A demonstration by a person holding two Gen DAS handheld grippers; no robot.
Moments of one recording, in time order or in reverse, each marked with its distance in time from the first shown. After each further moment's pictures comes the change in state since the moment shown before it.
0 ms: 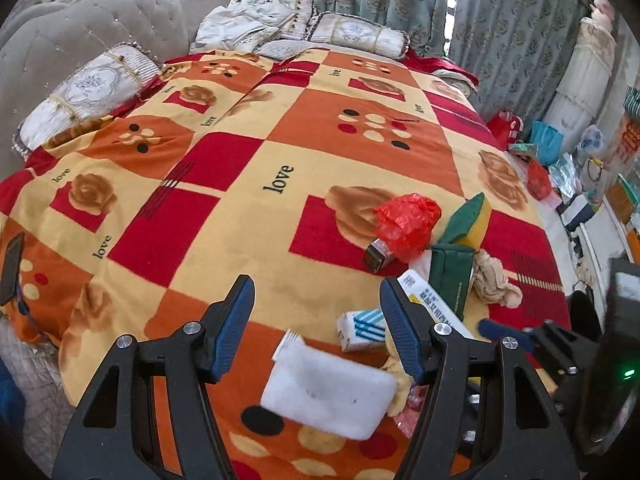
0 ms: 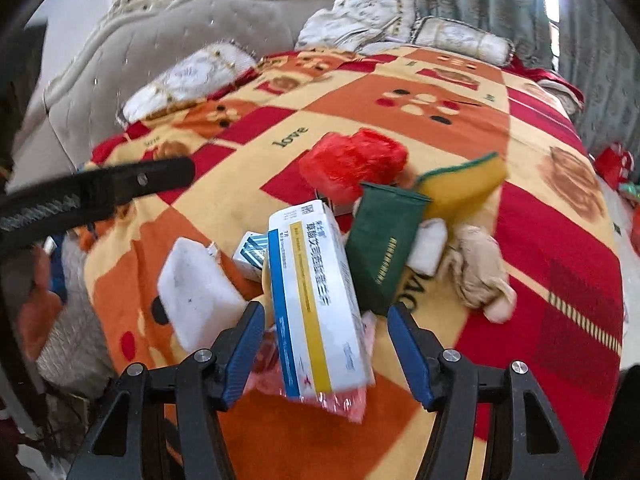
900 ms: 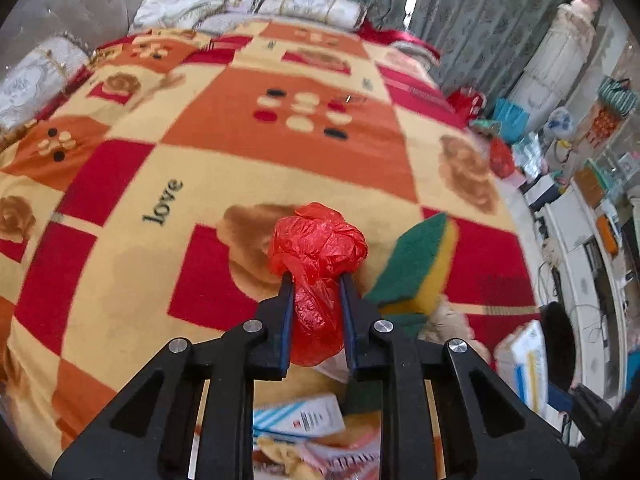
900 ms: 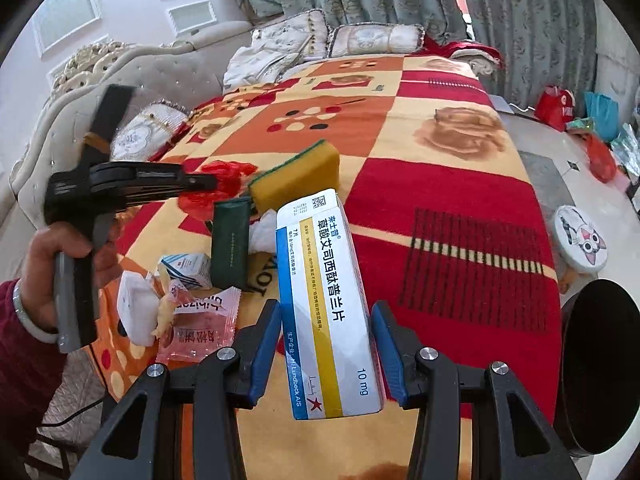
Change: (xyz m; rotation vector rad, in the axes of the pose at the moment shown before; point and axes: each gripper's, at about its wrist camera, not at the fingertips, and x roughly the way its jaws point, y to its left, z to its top) left arm 0.076 -0.060 0.058 0.046 0.092 -0.170; right arm -0.081 -0.109 -0.059 0.280 -0.126 -0.069
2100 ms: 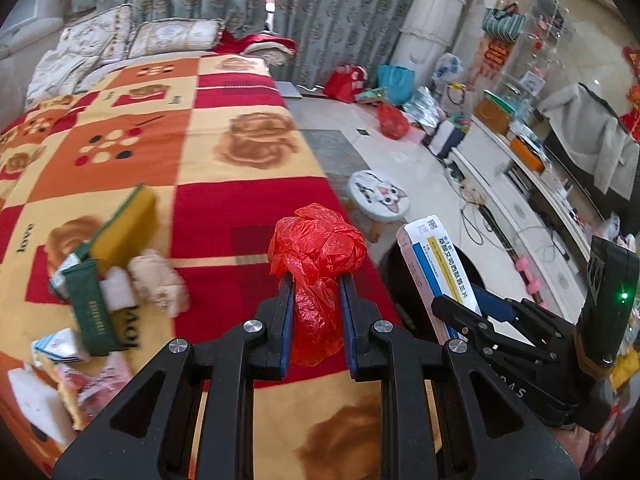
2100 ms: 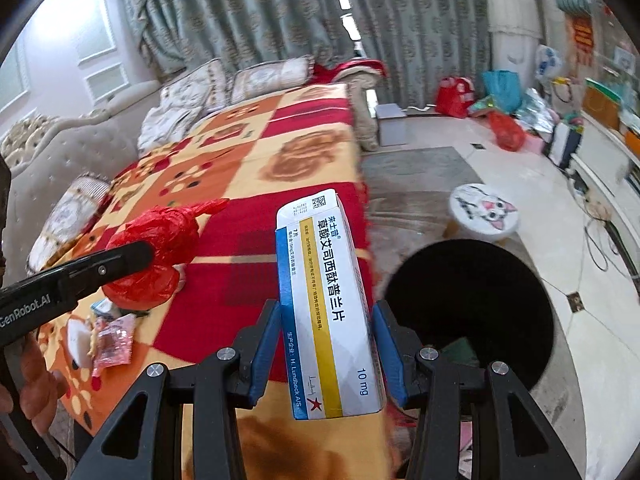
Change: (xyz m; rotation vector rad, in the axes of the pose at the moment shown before) left arm -0.037 -0.234 -0.084 0.302 -0.016 -0.242; right arm -0.099 -0.134 -0.041 0.241 -0.132 -0.249
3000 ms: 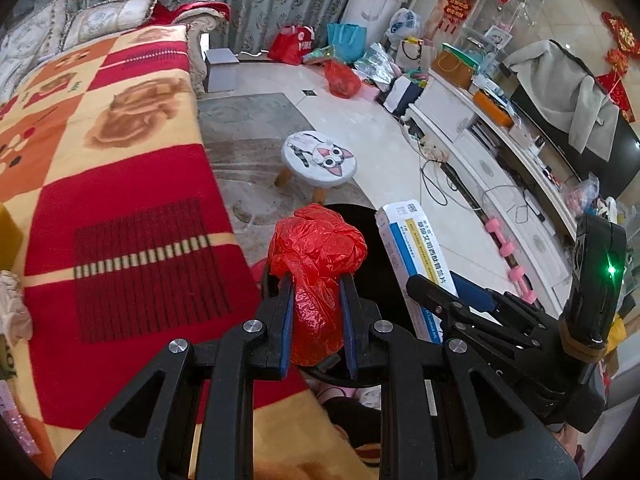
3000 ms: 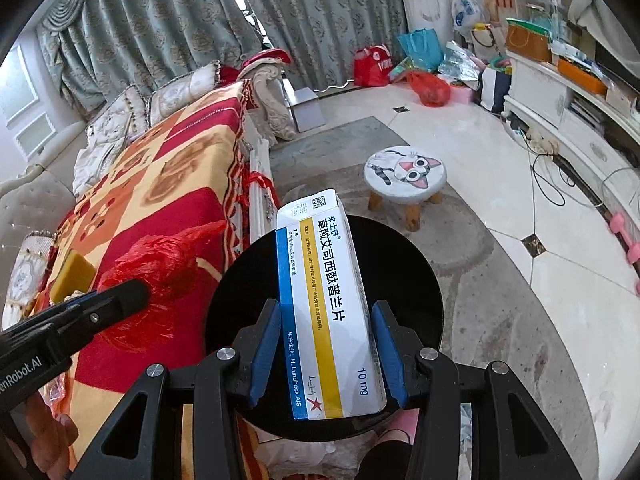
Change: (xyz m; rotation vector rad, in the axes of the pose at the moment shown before) left arm 0.106 -0.106 0.004 0.084 0.137 -0.133; right arm 0.017 -0.131 -0.008 0.218 0.040 -0.130
